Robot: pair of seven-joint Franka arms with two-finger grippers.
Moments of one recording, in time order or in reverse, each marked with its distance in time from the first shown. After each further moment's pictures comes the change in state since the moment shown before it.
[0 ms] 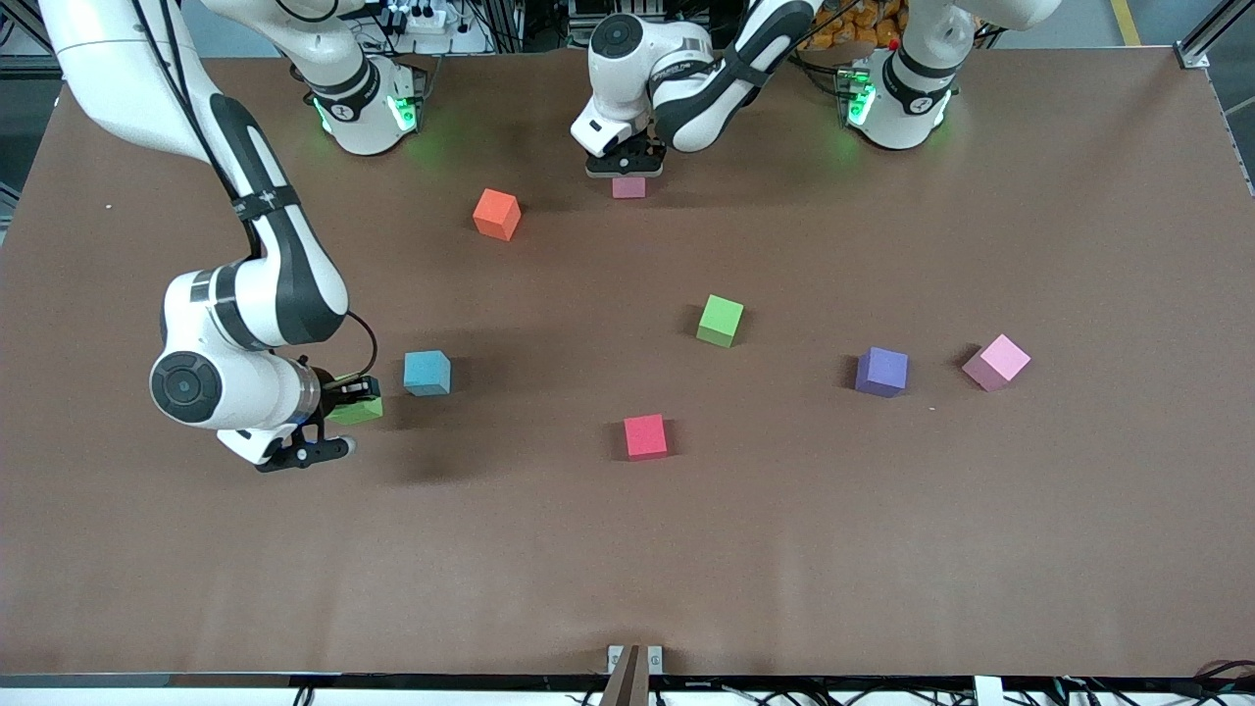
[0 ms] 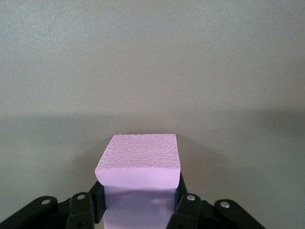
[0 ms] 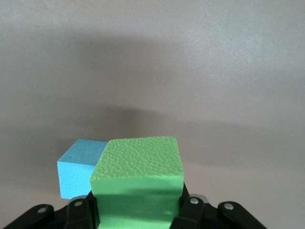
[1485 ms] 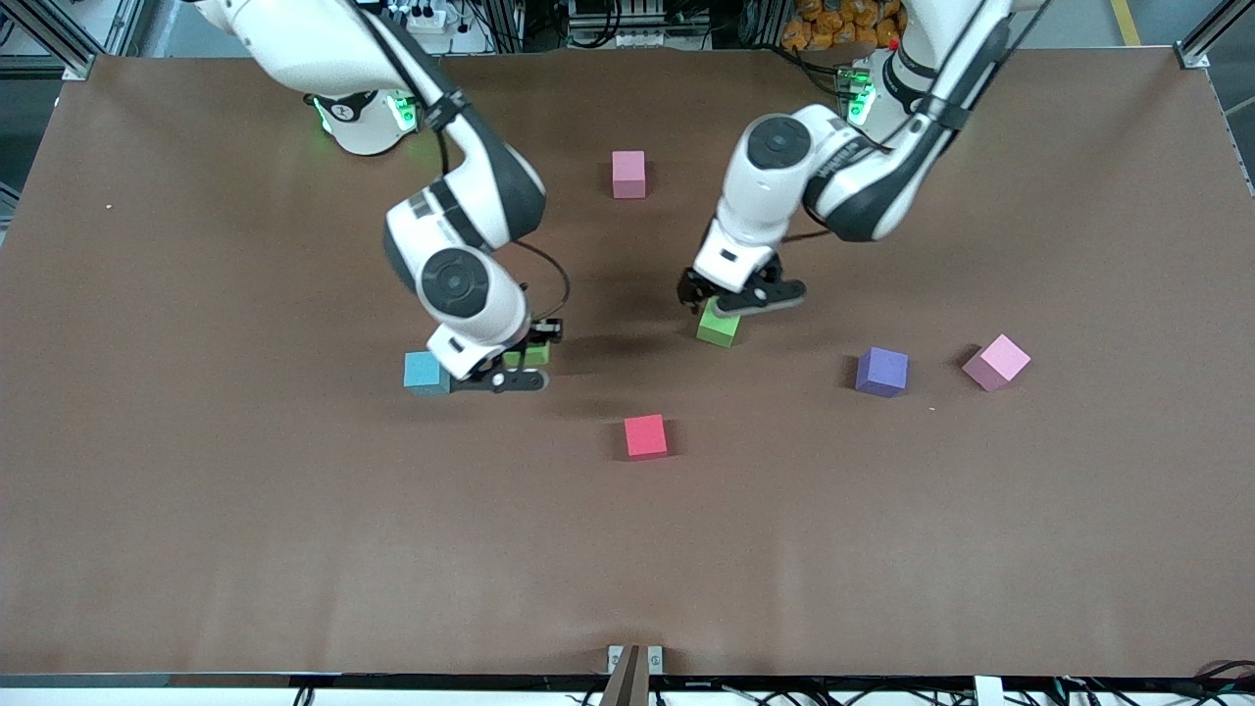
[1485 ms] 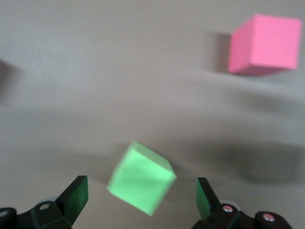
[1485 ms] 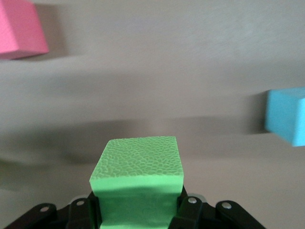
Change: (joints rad) left arm 0.558 -0.180 0.078 0.019 0.001 0.008 0.451; right arm 0.466 -0.023 0.009 -0.038 0.073 0.136 0.632
